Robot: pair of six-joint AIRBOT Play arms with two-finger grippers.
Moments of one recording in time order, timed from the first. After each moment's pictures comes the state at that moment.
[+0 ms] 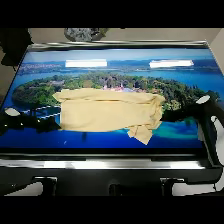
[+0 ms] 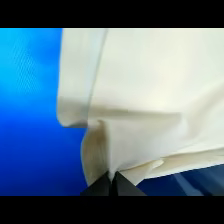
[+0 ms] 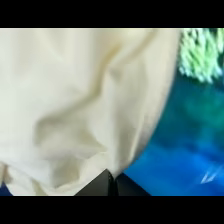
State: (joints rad) left arm 0.31 -1.32 0.91 0.96 -1.21 -1.27; right arm -0.33 -1.58 1.18 -0.99 1.25 0.94
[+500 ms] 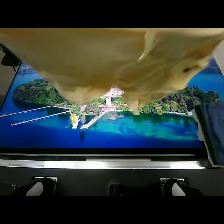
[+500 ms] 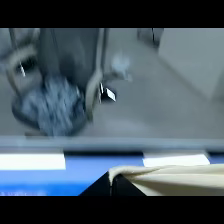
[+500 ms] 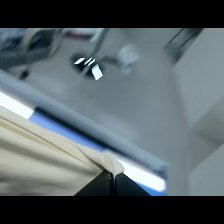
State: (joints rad) left arm 0.33 -0.96 1.89 1.02 -1.02 -1.34; right arm -0.33 -1.00 1.87 -1.18 1.01 0.81
